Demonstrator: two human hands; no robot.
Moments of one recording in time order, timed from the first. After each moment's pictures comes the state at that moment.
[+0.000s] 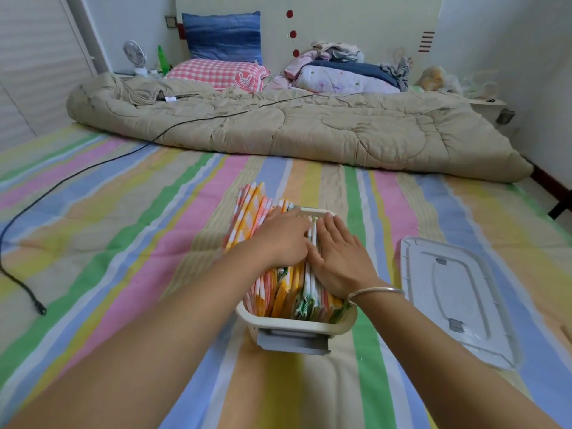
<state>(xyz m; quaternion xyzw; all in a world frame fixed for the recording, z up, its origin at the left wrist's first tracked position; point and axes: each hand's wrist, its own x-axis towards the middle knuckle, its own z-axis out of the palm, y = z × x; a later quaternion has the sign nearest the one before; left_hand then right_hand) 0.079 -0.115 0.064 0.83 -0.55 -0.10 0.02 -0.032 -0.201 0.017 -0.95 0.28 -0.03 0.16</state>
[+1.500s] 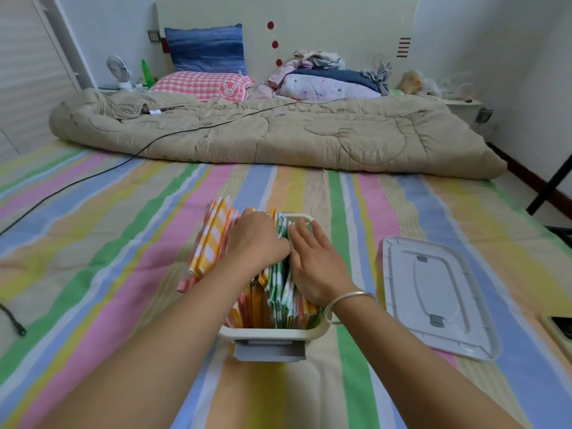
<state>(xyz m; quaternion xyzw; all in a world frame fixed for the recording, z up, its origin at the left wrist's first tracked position) 0.061 -0.113 0.080 0.92 -0.37 -0.03 0.11 -0.033 -0.196 0.013 -0.95 0.25 -0.08 0.20</state>
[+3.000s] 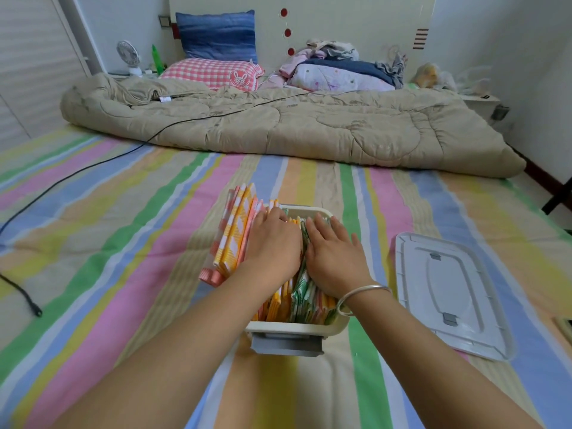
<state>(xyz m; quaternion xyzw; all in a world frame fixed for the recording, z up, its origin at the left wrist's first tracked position) 0.054 -0.103 0.054 0.87 -0.49 0.05 0.04 -0.032 -0.191 0.024 -0.95 0.30 -0.03 0.11</state>
